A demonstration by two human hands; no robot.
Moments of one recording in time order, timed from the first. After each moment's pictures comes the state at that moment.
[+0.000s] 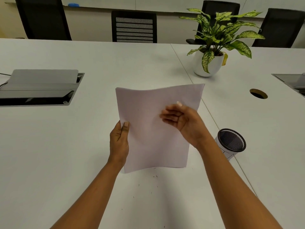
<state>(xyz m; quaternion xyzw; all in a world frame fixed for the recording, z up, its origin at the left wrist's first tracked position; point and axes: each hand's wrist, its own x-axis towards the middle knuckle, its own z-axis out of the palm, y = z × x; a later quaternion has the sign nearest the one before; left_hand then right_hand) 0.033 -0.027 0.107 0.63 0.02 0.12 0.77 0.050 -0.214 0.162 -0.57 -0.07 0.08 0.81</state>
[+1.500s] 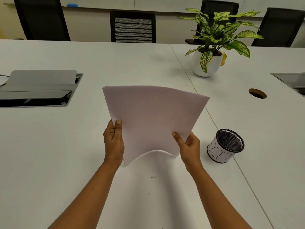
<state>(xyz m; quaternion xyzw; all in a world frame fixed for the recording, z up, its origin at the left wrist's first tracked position) 0.041 -0.026 0.107 0.60 0.05 0.15 0.78 0.016 -0.215 0.088 -0.69 0.11 -0.14 0.70</state>
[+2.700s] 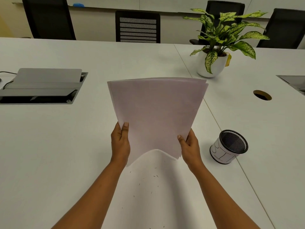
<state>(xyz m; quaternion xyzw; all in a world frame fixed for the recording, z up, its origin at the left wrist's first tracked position) 0.038 -0.030 0.098 0.65 0.09 0.14 0.74 0.022 -0.217 0.075 -0.74 0.07 -0.10 0.66</state>
